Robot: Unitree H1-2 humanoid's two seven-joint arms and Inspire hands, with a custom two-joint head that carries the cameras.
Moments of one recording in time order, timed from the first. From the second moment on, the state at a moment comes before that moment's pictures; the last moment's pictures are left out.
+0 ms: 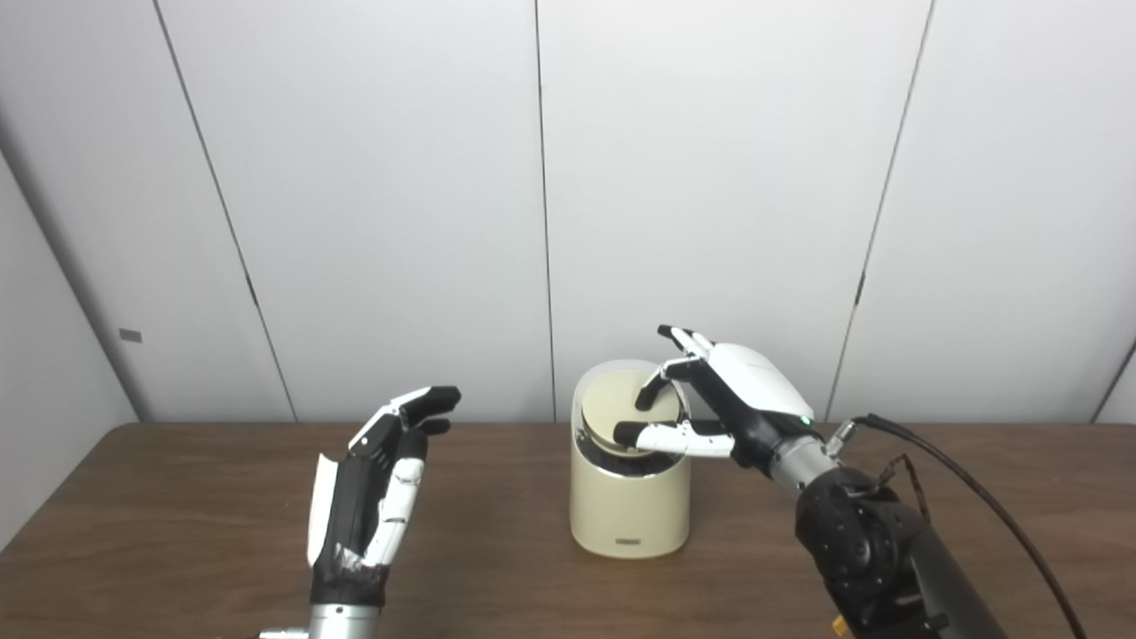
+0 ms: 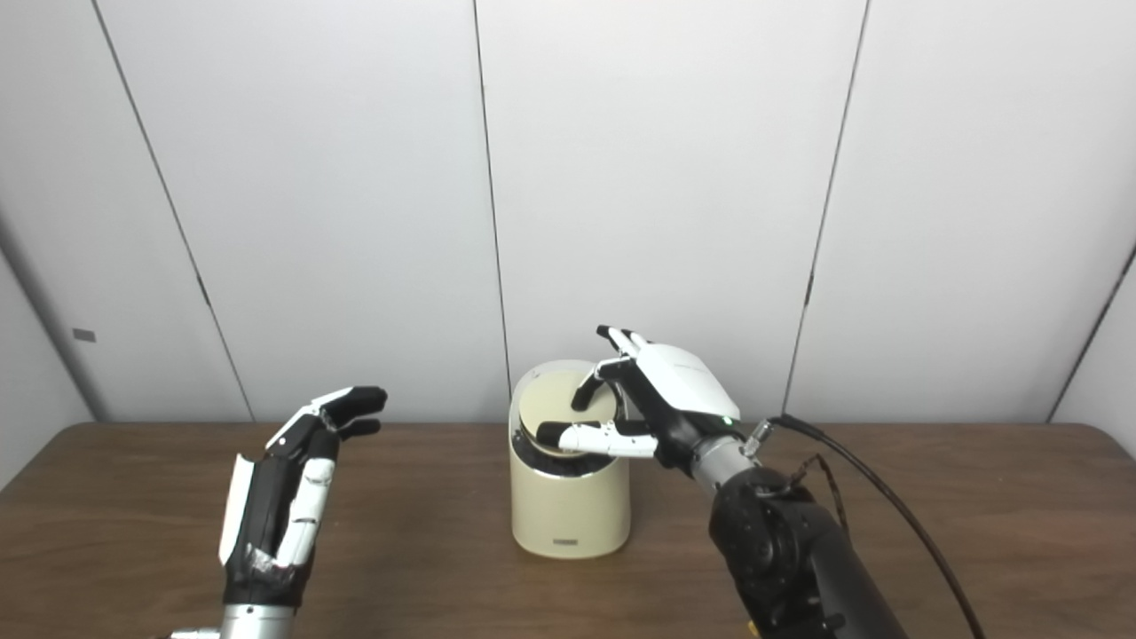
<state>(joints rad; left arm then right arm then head) -0.19 0.06 0.05 -0.13 0.12 -0.30 0.11 -0.63 -0.22 0.29 -0.03 -0.74 0.28 0.28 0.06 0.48</state>
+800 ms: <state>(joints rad) -0.19 0.04 0.07 -0.24 0.10 -0.17 0.10 -0.60 -0.21 0.37 -0.03 -0.81 0.29 0.23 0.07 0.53</state>
